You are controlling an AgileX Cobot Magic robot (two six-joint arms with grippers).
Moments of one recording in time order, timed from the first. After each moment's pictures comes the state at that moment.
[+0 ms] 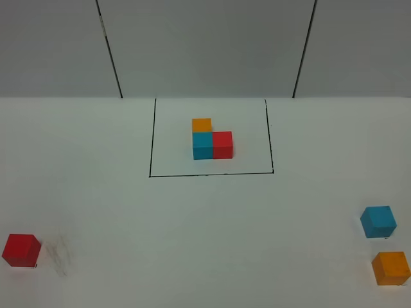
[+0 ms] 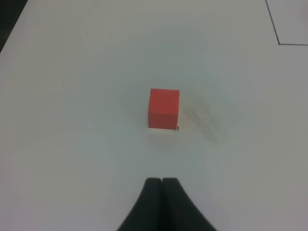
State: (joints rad) left arm 0.08 -0.01 -0.51 0.03 1.07 -0.01; right arm 0.04 0.00 -0.49 0.11 1.06 -0.14
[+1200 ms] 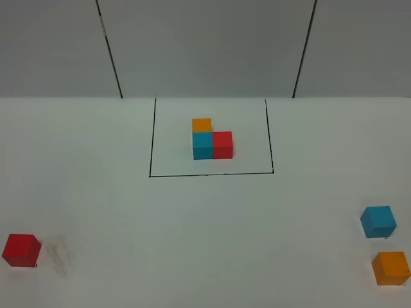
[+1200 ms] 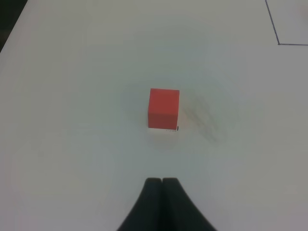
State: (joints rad) left arm 0.08 -0.01 -0.51 0.03 1.07 -0.01; right arm 0.04 0.00 -0.49 0.11 1.06 -0.14
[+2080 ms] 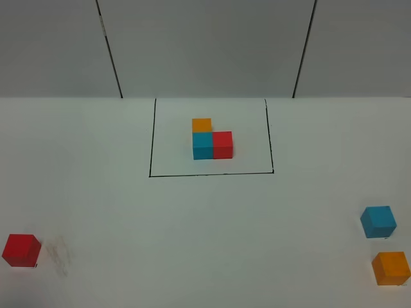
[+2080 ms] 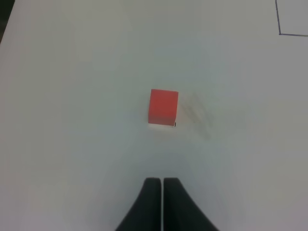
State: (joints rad) left arm 0.08 0.58 -0.93 0.03 1.18 -0.04; right arm 0.04 0.00 -0.49 0.11 1.06 -0.14
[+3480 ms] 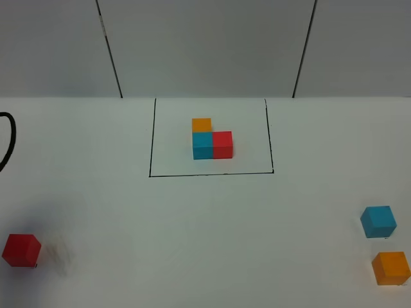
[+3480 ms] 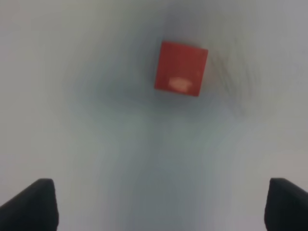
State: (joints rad) left arm 0.08 1.29 -0.96 0.05 1.01 -0.12; right arm 0.04 0.00 -0.49 0.11 1.06 -0.14
